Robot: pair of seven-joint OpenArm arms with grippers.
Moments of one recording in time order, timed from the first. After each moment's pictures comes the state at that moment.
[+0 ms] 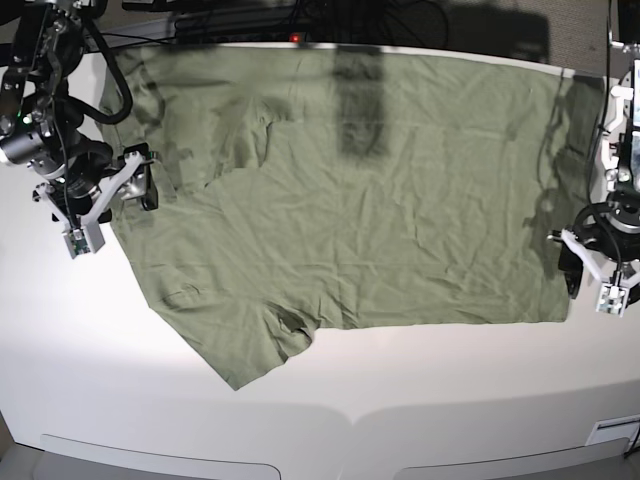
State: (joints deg) left arm 3.7 -29.0 -1.9 97.3 -2.4 -2.2 31.5; right arm -14.2 21.4 20.7 112.3 27.0 23.6 -62.8
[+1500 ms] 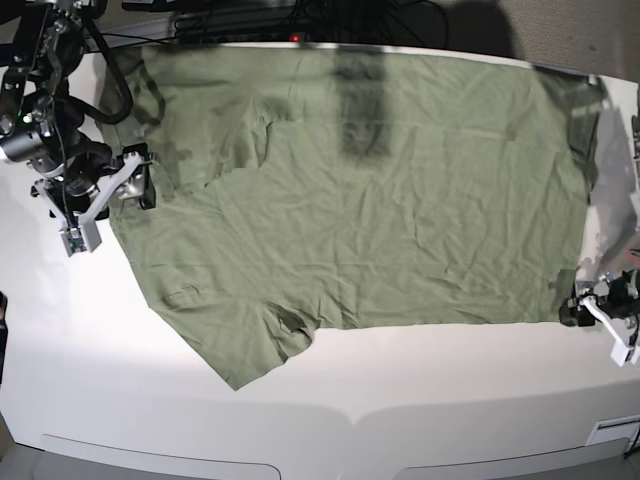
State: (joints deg) left arm -40.8 -29.3 -2.1 19.5 -16.6 -37.0 24.0; right arm -14.2 21.2 20.8 112.3 27.0 23.6 -63.4
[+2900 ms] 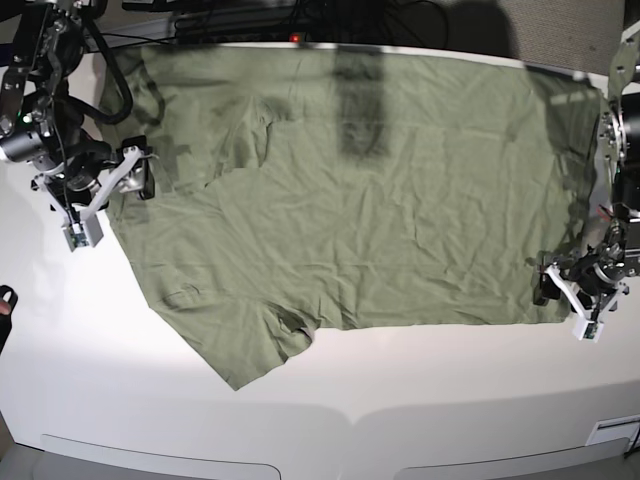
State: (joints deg) left arm -36.3 -23.8 -2.2 17.6 5.6 -30.7 0.4; right arm -14.2 21.2 20.8 112.3 27.0 23.6 -67.5
